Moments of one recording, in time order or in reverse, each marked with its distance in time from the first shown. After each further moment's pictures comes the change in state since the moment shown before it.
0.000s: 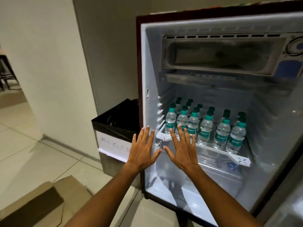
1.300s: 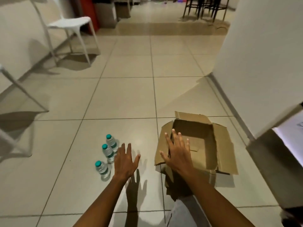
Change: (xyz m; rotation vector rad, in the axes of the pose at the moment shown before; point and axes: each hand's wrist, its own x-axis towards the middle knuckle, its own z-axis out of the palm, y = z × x) left_hand -0.588 -0.267 -0.012 -0.055 -0.092 -1.618; right_hand -0.229 -0.543 0.132 0.330 -0.583 -1.040
